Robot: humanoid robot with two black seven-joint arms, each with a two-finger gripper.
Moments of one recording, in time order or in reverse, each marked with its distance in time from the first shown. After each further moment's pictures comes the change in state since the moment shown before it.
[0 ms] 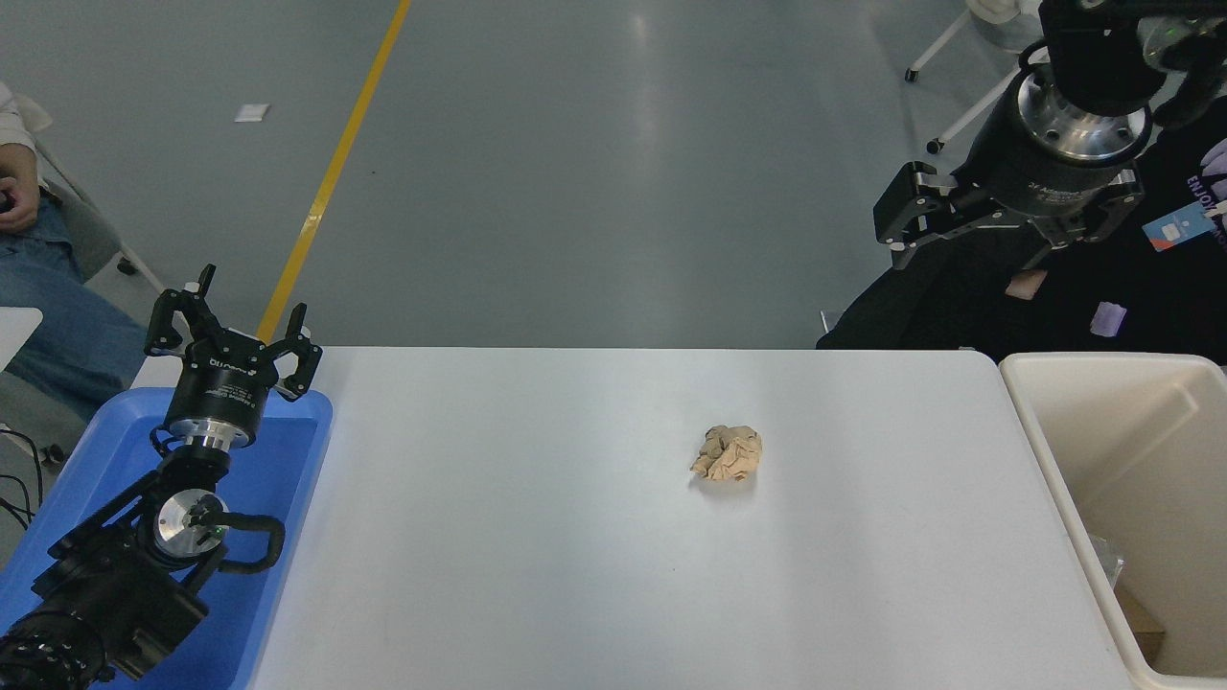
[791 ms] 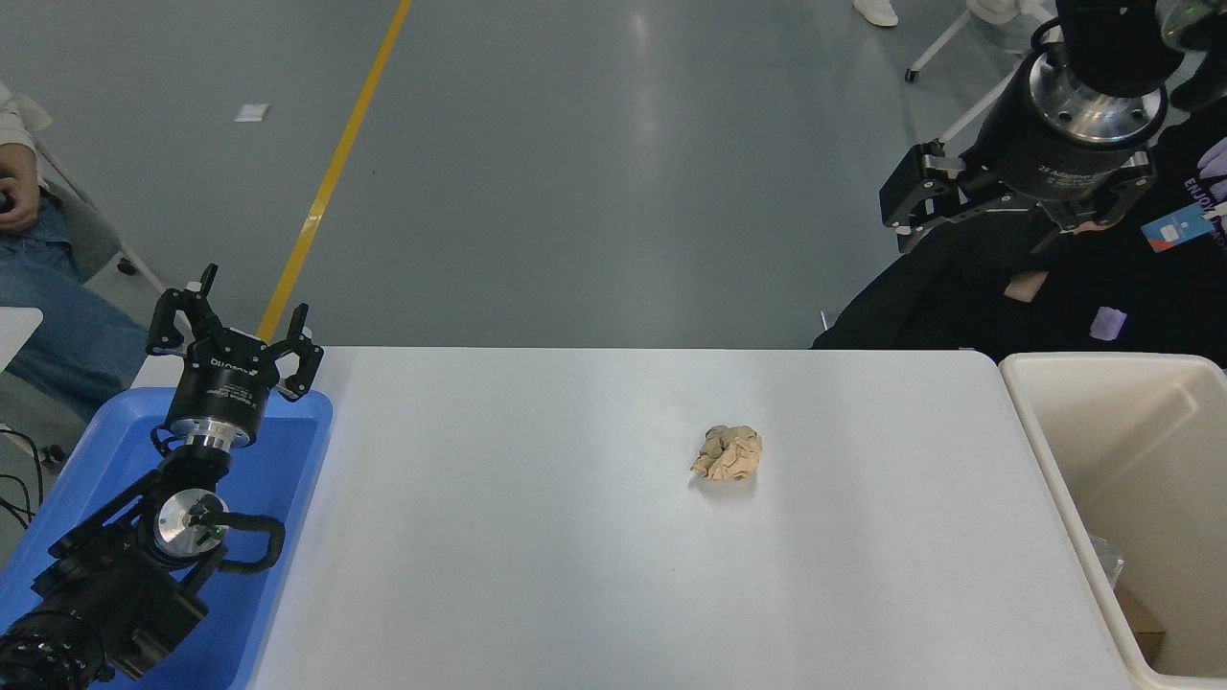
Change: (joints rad) left arm -0.002 0.001 0.006 0.000 0.002 0.000 0.001; right arm 0.034 -0.006 0.004 -0.001 0.000 0.000 0.000
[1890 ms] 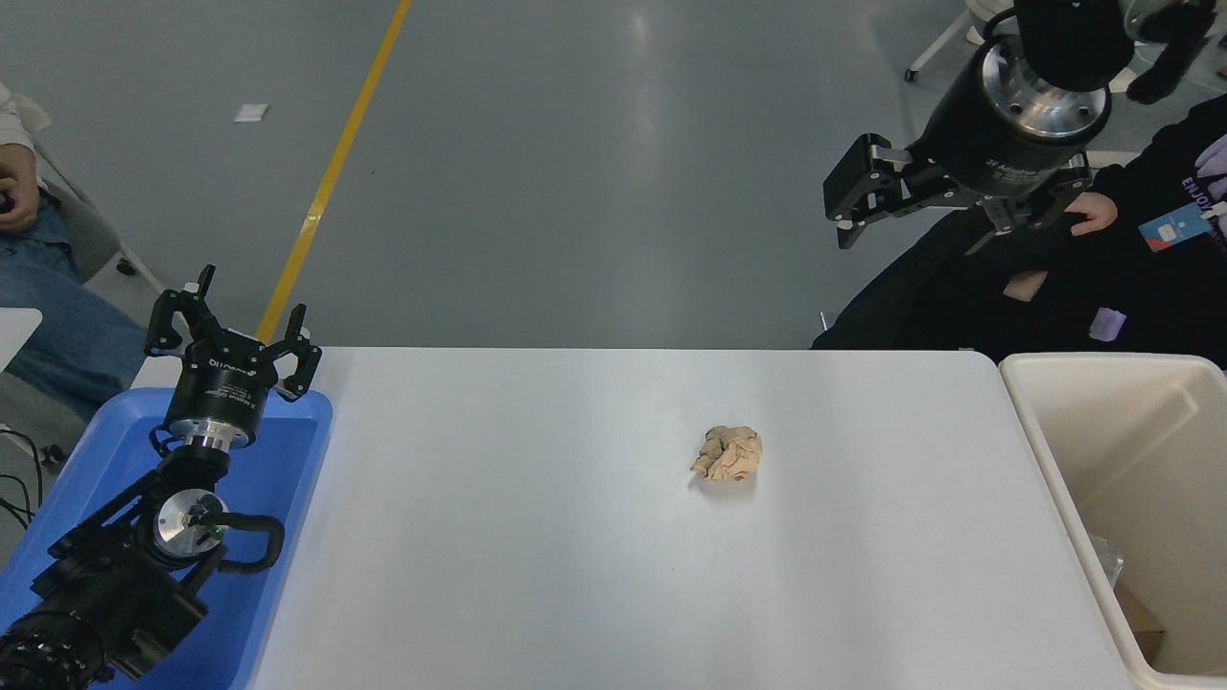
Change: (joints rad) left arm 0.002 -0.001 -0.005 0.001 -0.002 0.003 -0.003; right arm -0.087 0.005 0.126 0.001 0.053 0.000 0.001
